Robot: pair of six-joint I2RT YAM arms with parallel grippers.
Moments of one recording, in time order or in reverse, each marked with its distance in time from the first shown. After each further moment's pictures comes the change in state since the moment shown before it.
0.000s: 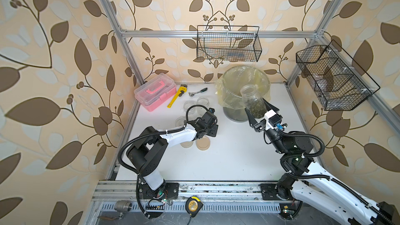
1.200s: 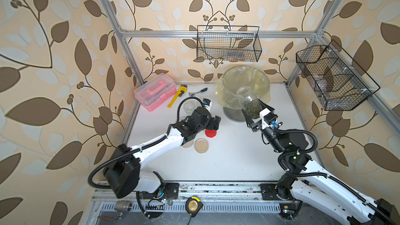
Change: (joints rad) left arm 0.000 -0.424 -0.052 0.132 0.041 -0.029; right arm -0.008 0.048 0.001 -0.047 -0.001 0.039
